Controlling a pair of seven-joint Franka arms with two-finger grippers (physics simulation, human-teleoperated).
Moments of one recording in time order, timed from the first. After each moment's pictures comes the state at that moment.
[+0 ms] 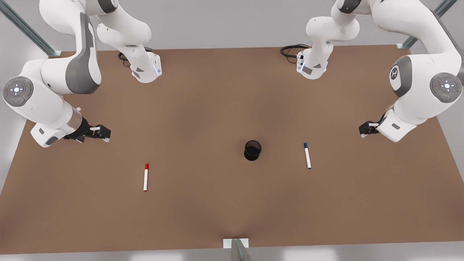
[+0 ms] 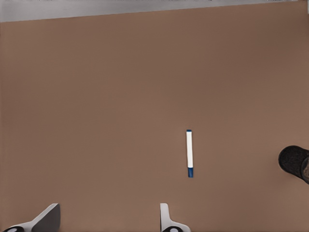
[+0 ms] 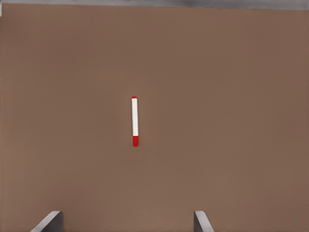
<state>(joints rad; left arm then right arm) -0.12 0.23 0.09 -1.37 0.07 1.57 -0.01 0.00 0.18 0.07 -1.43 -0.02 1.62 0.05</state>
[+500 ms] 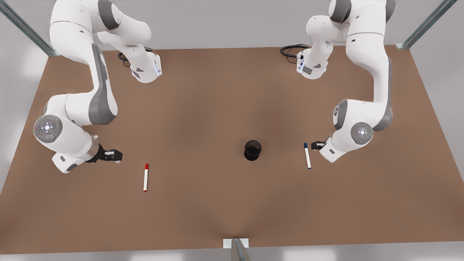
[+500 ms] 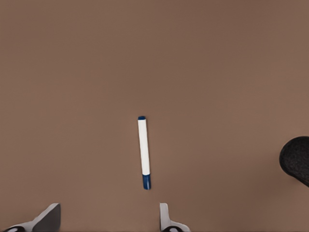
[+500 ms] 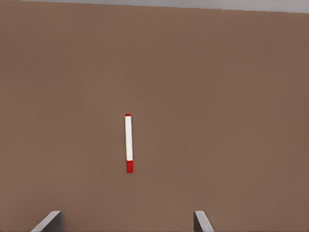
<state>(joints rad) -0.24 0.35 0.08 -1.78 -0.03 1.96 -0.13 0.04 0.39 0.07 -1.39 -0.07 1.77 0.09</state>
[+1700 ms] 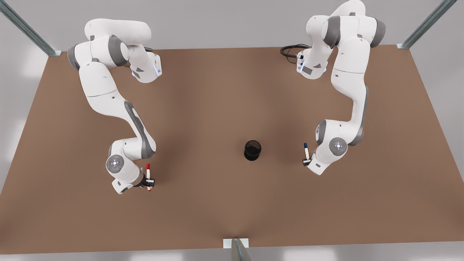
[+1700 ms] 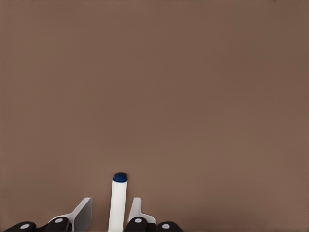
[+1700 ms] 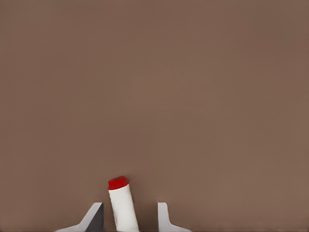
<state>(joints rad) -0.26 0.60 0.08 -1.83 -0.05 2.38 -0.27 0.03 0.79 0.10 -1.63 -0.07 2.51 0.22</state>
